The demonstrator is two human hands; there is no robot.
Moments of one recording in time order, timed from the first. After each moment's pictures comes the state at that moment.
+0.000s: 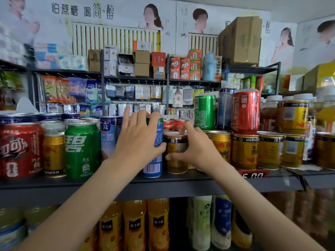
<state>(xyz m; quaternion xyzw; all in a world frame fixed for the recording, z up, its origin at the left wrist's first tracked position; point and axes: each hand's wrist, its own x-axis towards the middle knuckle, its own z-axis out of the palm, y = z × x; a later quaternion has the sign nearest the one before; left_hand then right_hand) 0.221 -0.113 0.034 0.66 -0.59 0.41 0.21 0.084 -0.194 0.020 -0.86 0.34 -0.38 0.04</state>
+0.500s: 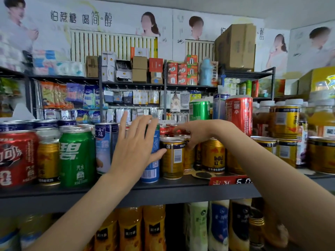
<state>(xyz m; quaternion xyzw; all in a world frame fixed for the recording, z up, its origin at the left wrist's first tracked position) 0.223 -0.120 0.018 0.62 -0.58 0.50 0.21 0.075 -0.241 0.097 -0.94 0.34 -0.02 -0.02</state>
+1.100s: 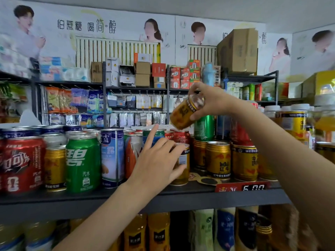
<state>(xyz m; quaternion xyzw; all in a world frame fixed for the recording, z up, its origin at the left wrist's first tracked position) 0.201 -0.123 0.015 0.55 -0.67 0.44 0.22 0.051 -0.222 0.151 -0.89 0.29 -0.34 -0.01</state>
